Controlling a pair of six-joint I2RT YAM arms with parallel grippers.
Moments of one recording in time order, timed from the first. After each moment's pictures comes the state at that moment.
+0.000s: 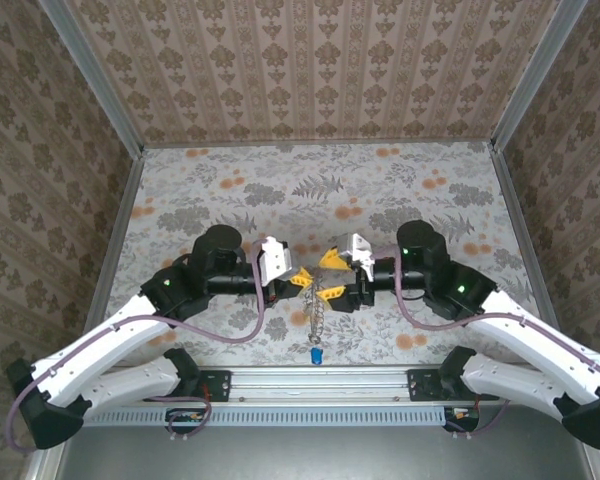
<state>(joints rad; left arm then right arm) -0.91 0.89 0.88 -0.40 0.54 0.24 0.73 0.87 0.83 -0.25 -0.57 -0.10</state>
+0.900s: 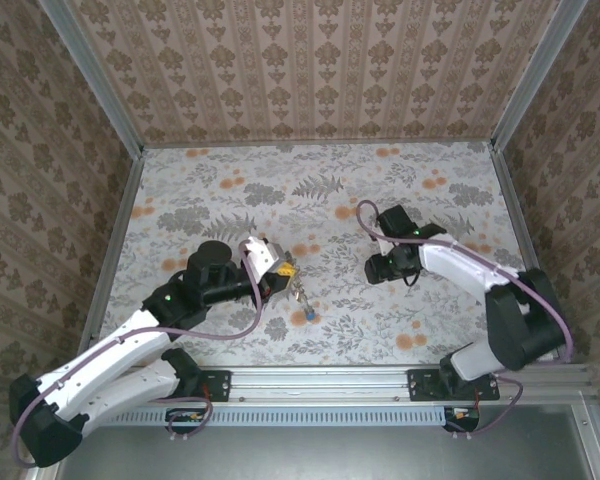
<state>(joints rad) -0.83 0.80 0.64 -0.22 0.35 0.07 0.39 1.52 0.93 -0.71 -0.04 0.16</state>
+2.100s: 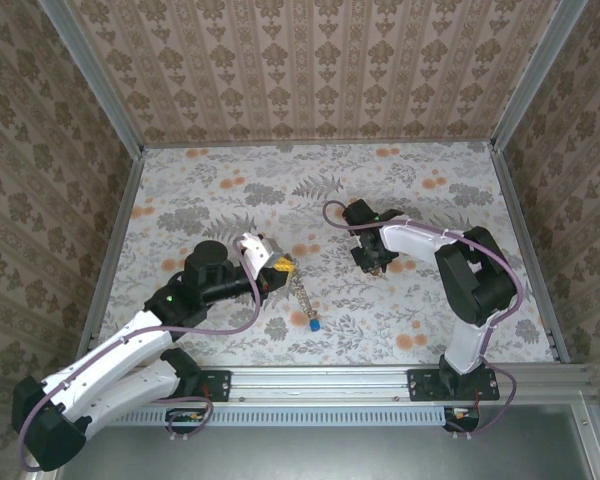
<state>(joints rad) -0.78 0.80 0.60 -0.12 0.41 0.01 0.49 1.82 1.13 -0.72 0.20 0.13</state>
